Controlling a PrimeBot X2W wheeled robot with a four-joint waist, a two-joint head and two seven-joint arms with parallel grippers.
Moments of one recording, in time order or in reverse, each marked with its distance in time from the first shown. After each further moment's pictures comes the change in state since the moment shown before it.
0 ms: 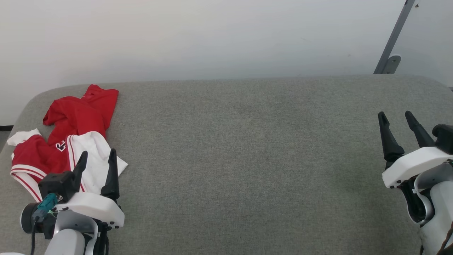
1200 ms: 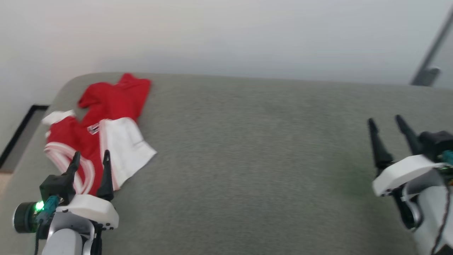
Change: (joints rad) left arm -0.031 -0.042 0.098 0.089 0.181 -0.048 -0.068; right arm 0.003 -0.009 0.057 0.031 -0.067 0.000 -0.080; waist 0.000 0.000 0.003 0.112
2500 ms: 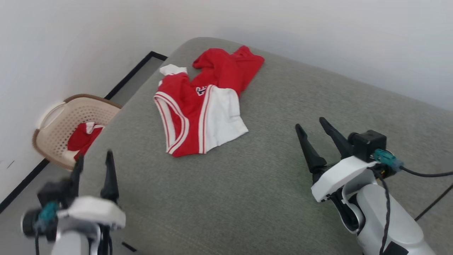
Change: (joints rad) left arm 0.056 -0.116 0.111 -0.070 0.004 -0.040 -0.005; right arm -0.058 0.144 0.242 0.013 0.092 0.002 -0.010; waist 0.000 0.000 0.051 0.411
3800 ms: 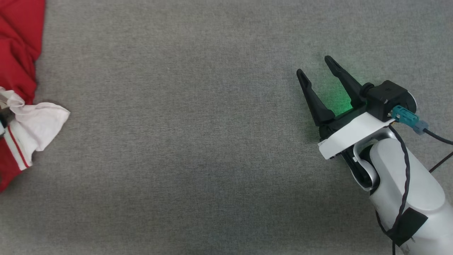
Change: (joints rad) left arm -0.719 0.568 -0.406 0.631 -0.654 -0.016 0.856; right arm -0.174 -0.094 0.067 -0.162 -0.030 0.000 0.000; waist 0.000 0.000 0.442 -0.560
